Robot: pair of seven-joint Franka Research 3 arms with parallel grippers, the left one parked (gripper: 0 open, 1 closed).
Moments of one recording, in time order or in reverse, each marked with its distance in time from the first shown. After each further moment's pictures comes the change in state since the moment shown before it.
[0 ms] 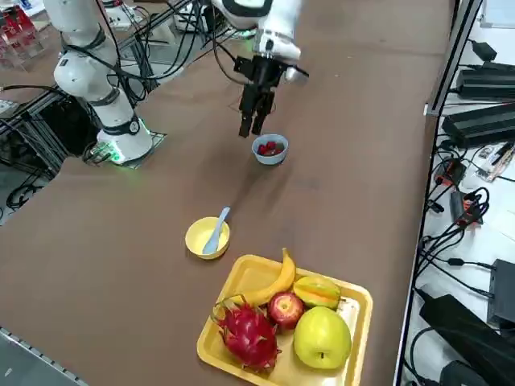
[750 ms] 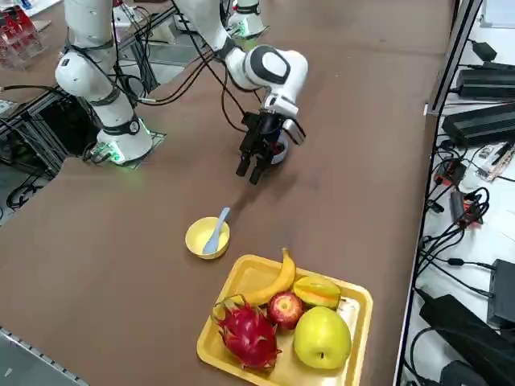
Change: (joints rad) arm 0.033 0.300 -0.011 -0.009 -0.301 -0.001 0.457
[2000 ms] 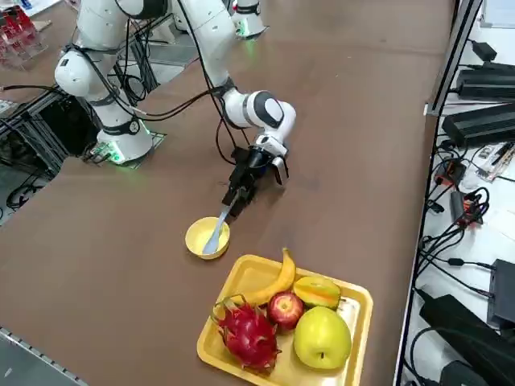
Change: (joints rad) arm -0.020 0.207 -0.011 0.005 -0.169 -0.082 0.100
